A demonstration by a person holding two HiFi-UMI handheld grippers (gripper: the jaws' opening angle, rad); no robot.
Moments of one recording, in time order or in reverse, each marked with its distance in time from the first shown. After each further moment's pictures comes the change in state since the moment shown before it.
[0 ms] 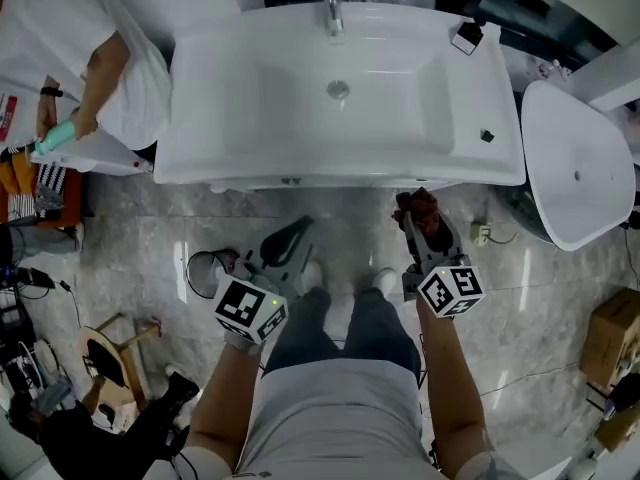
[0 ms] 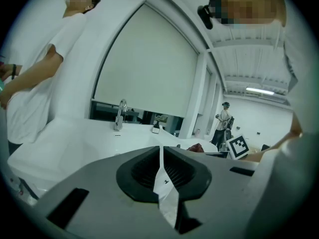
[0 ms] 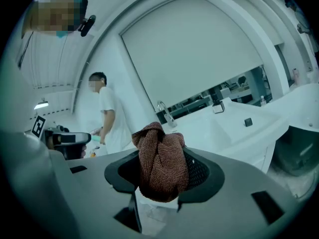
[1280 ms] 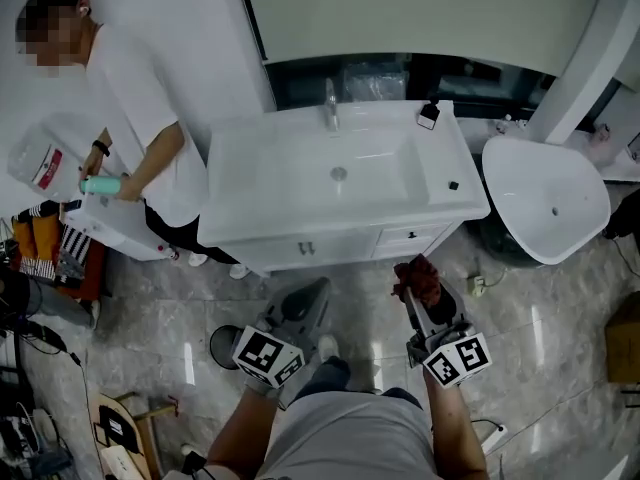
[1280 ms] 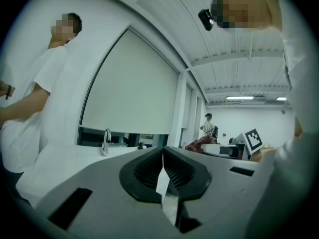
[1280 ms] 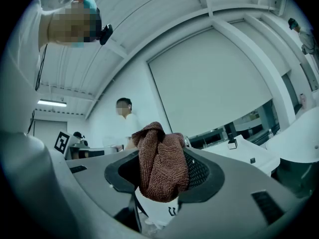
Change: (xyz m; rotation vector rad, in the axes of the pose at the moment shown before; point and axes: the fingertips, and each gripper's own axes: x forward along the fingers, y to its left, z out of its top) left arm -0.122 -0.077 0.070 0.105 -0.195 -0.138; right arm -0.152 0.165 0.086 -0.136 -0.283 0.097
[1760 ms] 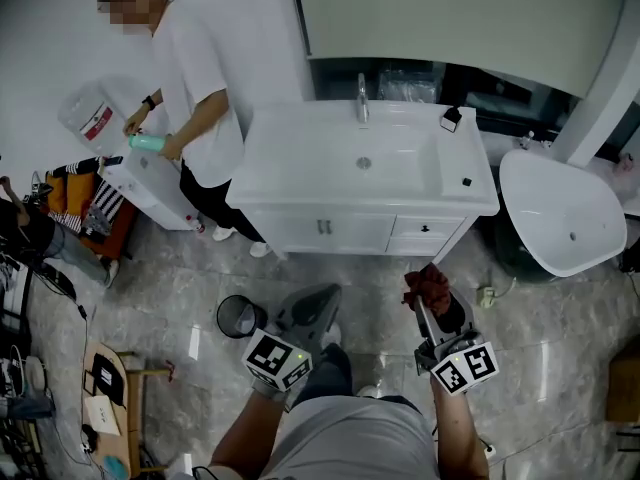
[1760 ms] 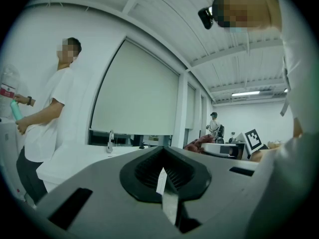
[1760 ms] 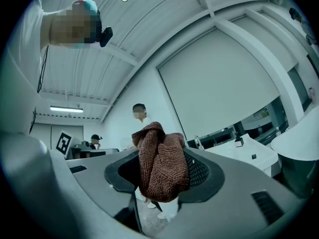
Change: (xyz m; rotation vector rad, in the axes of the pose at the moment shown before) left arm -0.070 -0.111 -0.018 0.037 -0.028 0.119; right arm -0.109 0.027 0.001 0.008 -0.015 0.149
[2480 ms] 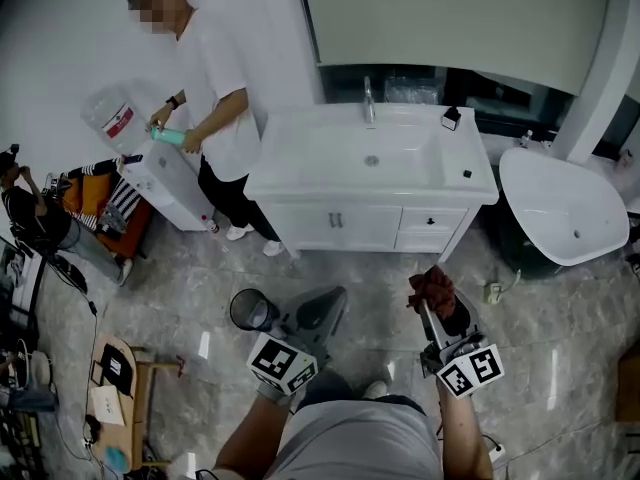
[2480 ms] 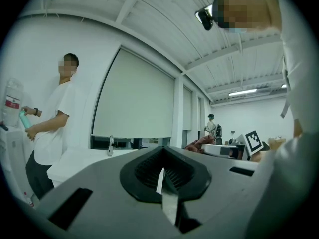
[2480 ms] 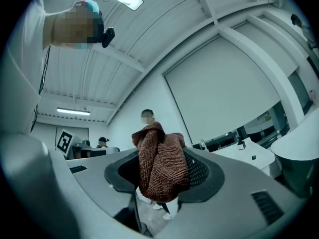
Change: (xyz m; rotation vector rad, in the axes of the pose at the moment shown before) left arm -0.073 -0.069 0.013 0.037 -0.028 0.012; right arm -0.078 0.058 0.013 -0.014 -0.045 0.041
